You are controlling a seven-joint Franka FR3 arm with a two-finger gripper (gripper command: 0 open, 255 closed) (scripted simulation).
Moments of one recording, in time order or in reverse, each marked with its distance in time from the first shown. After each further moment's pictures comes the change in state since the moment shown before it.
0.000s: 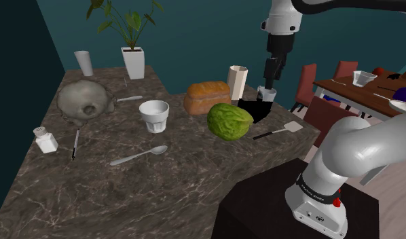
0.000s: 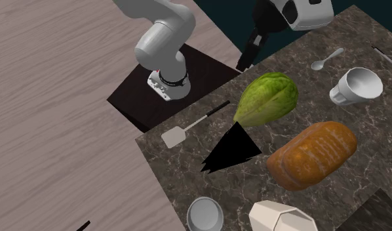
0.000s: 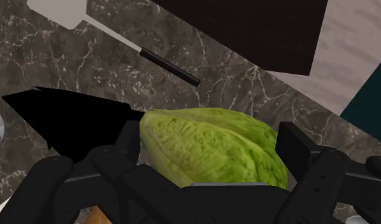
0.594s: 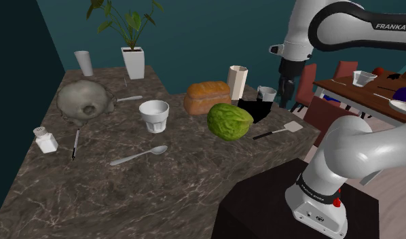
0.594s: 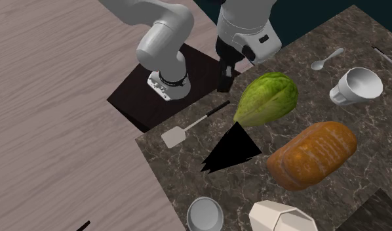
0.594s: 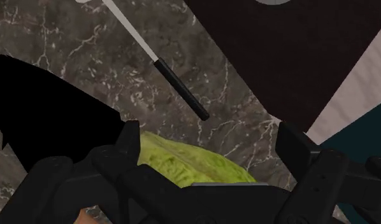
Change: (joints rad) arm 0.081 -0.234 -0.184 -0.303 -0.118 0.136 -0.375
